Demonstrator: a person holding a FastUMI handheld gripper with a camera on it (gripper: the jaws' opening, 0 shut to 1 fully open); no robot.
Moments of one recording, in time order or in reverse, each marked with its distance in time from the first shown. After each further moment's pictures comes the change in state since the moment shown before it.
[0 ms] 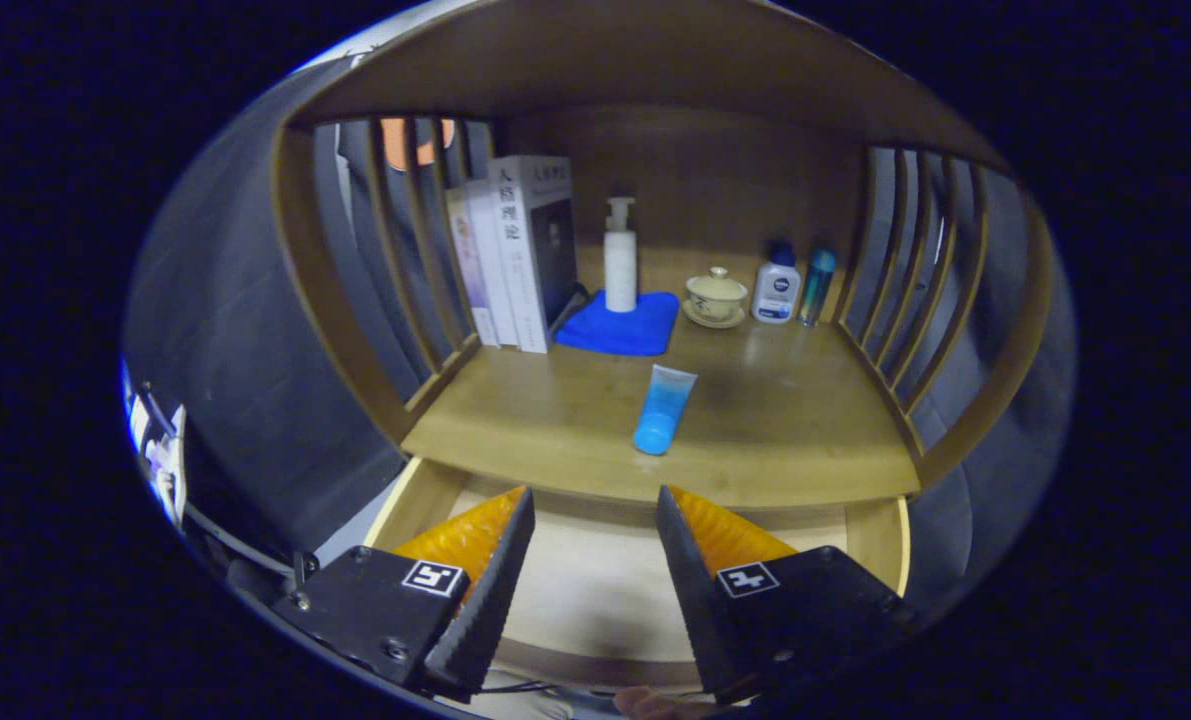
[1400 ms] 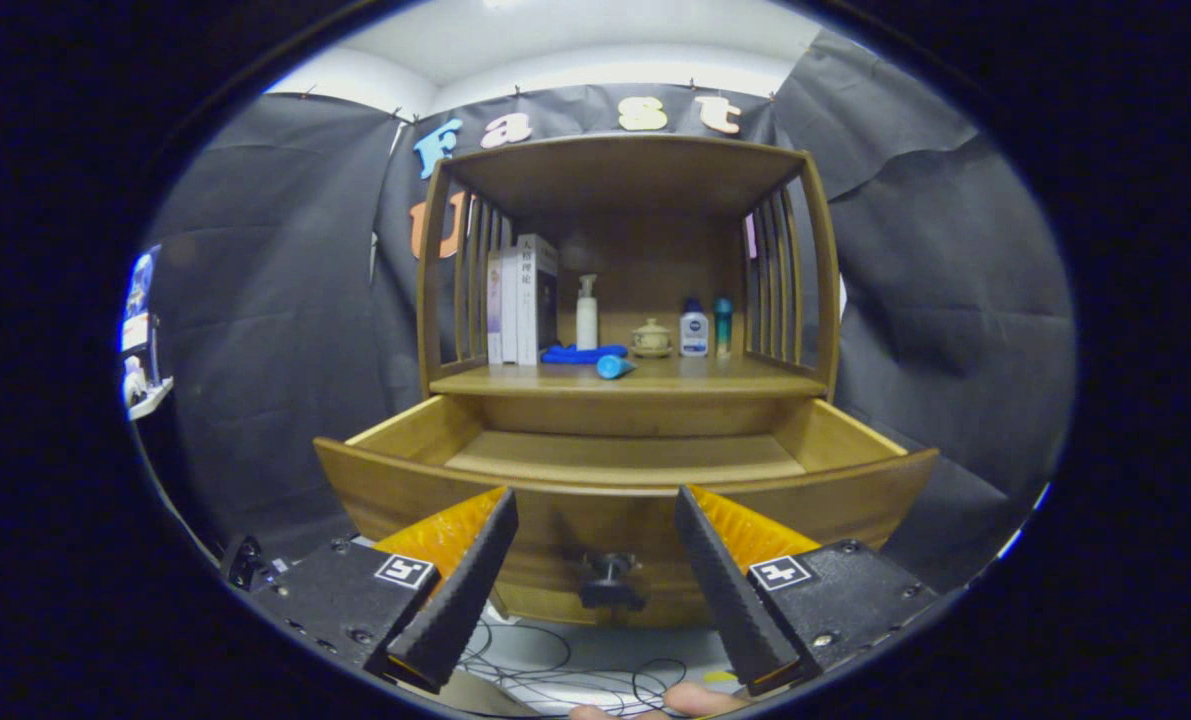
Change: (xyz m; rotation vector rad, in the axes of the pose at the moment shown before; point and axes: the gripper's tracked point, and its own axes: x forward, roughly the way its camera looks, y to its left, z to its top) arm -0.068 -0.014 -0.209 0.024 -0.467 -0.113
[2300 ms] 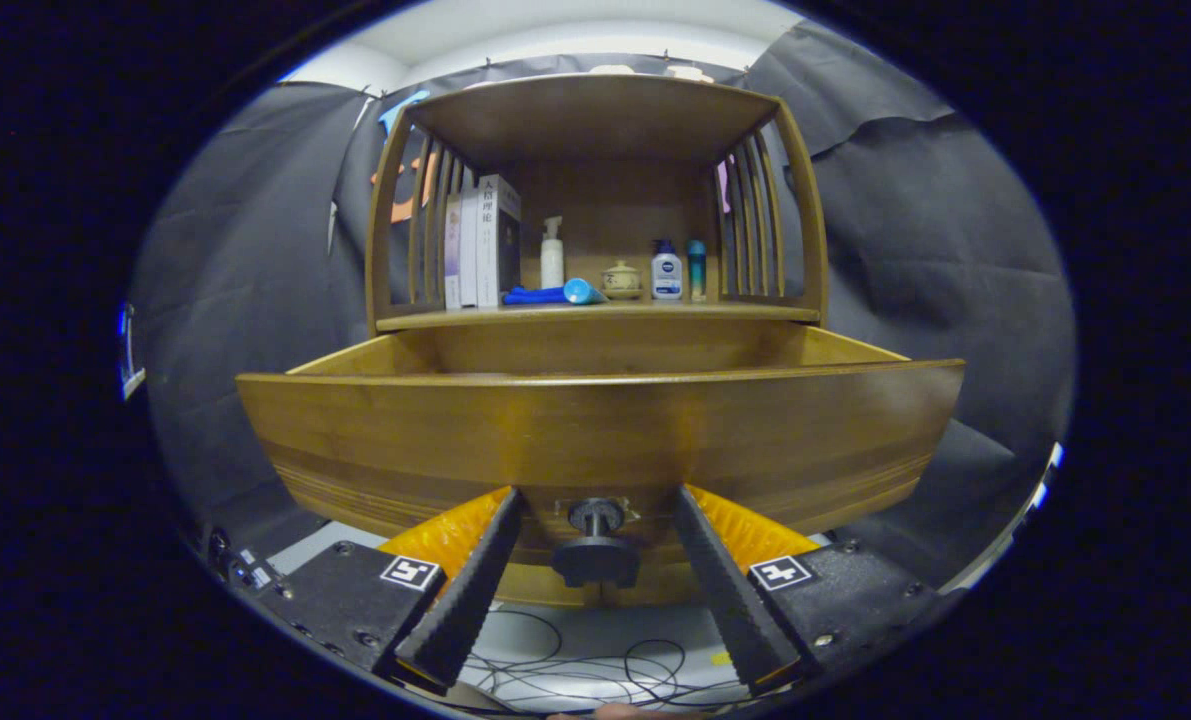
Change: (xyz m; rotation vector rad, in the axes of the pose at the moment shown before) arm 0.050 -0.017 -0.056 0.006 0.066 -0.132
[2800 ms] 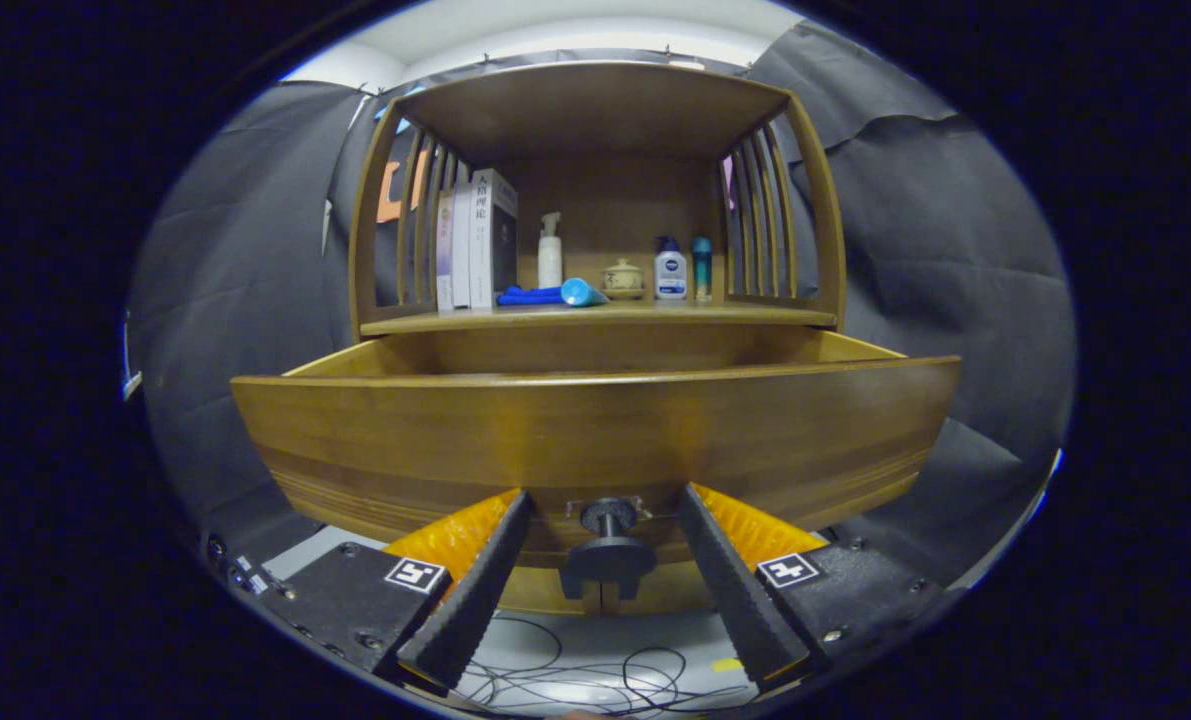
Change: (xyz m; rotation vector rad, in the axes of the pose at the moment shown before) arm 0.034 0.003 0.014 0.019 0.019 0.019
